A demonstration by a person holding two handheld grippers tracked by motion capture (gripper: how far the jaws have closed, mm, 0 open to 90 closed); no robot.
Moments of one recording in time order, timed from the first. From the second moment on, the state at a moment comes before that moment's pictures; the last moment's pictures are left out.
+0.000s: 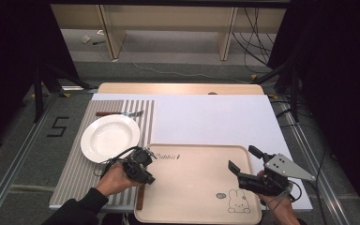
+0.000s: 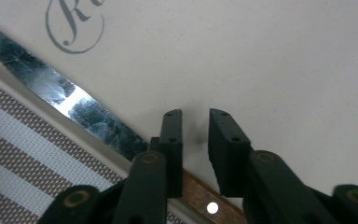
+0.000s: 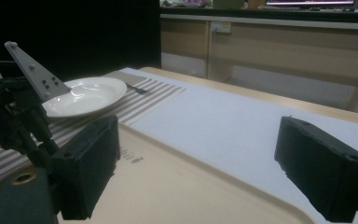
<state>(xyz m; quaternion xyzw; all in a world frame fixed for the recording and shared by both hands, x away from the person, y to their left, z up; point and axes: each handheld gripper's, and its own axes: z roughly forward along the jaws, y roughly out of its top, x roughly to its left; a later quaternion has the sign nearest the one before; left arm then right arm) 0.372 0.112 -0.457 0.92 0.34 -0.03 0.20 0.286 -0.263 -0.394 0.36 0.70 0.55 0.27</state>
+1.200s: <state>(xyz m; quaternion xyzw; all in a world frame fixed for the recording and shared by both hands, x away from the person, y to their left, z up) 0.348 0.136 -0.416 0.83 0.29 0.04 0.48 0.285 -0.263 -0.394 0.36 0.70 0.56 0.27</state>
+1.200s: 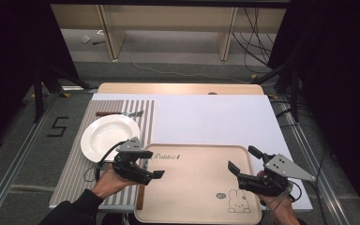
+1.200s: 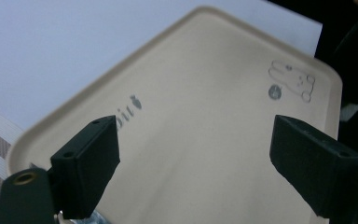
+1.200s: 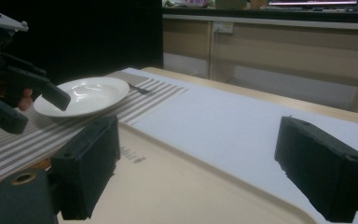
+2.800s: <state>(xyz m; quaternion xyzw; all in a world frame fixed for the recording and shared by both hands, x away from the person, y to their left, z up) 0.312 0.165 -0.409 0.73 0.30 0.17 0.58 0.285 -0.262 -0.395 0.35 0.70 0.56 0.27</state>
